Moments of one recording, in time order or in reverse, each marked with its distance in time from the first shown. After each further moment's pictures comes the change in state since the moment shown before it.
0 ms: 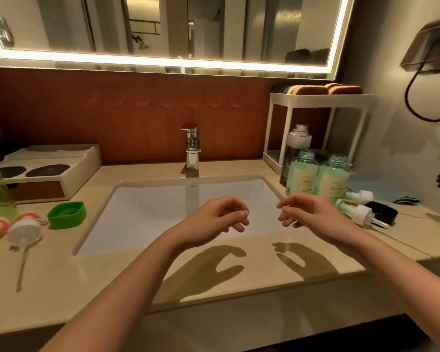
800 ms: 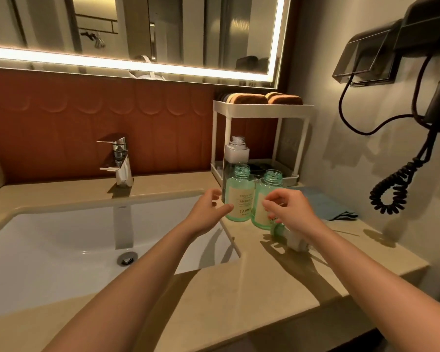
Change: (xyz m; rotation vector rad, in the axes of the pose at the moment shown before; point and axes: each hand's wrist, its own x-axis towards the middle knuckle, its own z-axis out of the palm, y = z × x) left_hand 0.206 -0.020 0.094 -0.023 0.261 -0.201; right_hand 0.066 0.084 -0.116 -0.142 0.325 0.152
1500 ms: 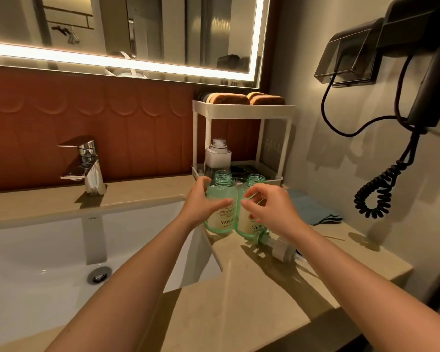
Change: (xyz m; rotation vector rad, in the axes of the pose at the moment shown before) left_hand 0.064 0.002 0.028 -0.003 0.103 0.129; right_hand 0.022 -0.002 -0.002 -0.097 0.038 -0.100
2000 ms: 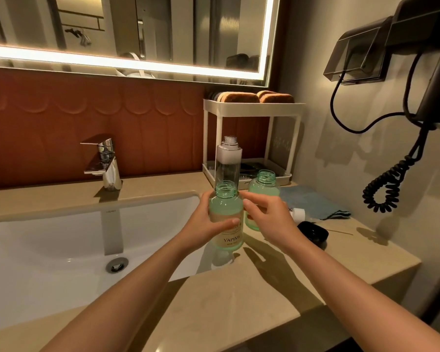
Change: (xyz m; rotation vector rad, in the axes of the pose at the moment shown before) left_hand -0.070 -0.006 -0.024 -0.272 -0.227 0.026; right_hand -0.029 -0.012 0.027 0.186 -0.015 -0.039
